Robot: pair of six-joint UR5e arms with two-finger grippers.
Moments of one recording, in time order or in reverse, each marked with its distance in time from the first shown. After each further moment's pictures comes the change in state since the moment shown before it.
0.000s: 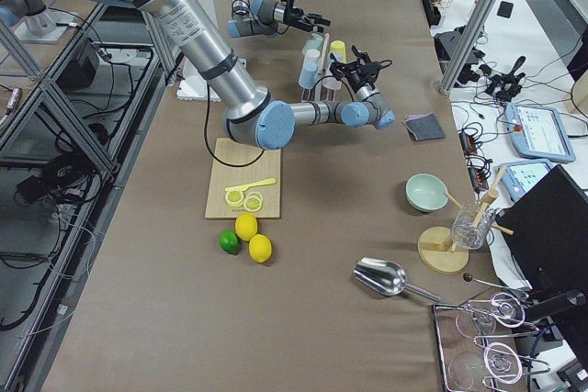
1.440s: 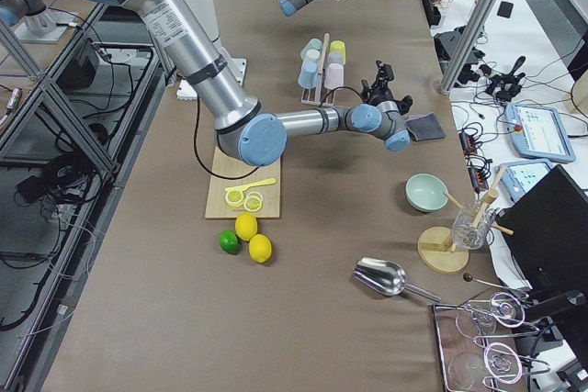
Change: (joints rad) left arm -0.495 0.071 -0.036 0.284 -0.239 0.029; right arm 0.142 -0.108 0.163 -0.502 -0.139 1.887
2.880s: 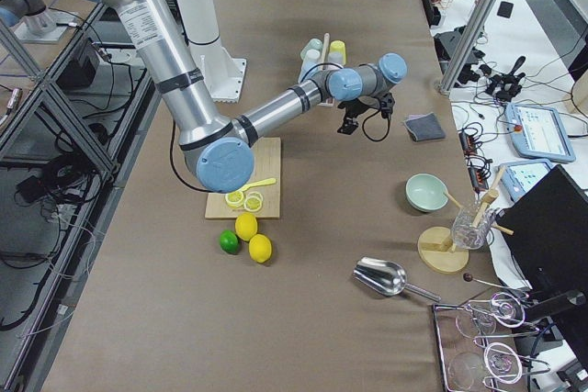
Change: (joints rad) left arm -0.476 0.182 -0.019 0.496 -1.143 -0.133; right arm 0.114 -0.253 0.585 0.332 -1.392 0.592
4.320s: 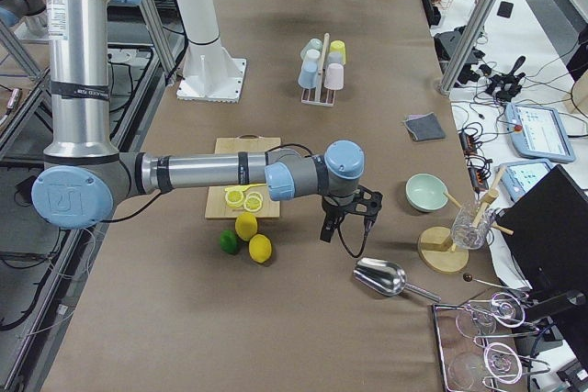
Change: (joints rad) left arm -0.135 0.241 -0.005 0.669 -0.481 0.457; right arm 0.353 -0.437 0.050 0.269 -0.197 0.108
